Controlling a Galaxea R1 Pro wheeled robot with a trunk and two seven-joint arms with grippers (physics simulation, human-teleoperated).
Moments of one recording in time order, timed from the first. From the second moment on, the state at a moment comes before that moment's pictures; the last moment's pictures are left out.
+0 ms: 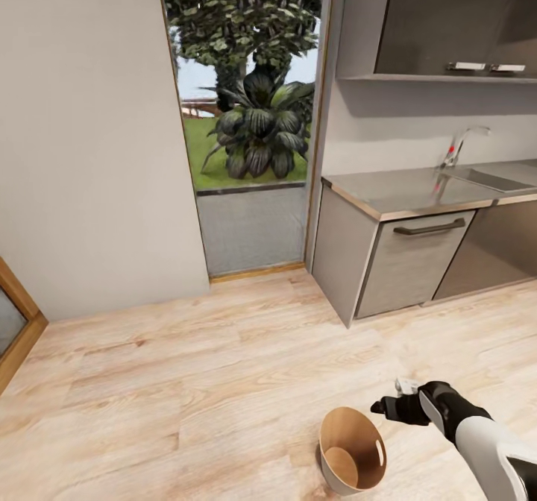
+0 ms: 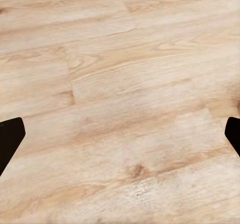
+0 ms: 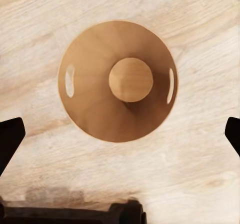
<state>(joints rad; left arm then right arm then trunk) 0.26 0.02 0.00 -0.98 0.04 -0.38 -0.05 -0.77 -0.22 -0.23 -0.20 0.18 0.52 0.36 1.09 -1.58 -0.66</state>
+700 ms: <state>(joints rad) 0.26 0.02 0.00 -0.98 0.03 -0.38 -0.05 -0.77 -0.22 -0.23 -0.16 0.18 0.46 0.36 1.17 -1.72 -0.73</state>
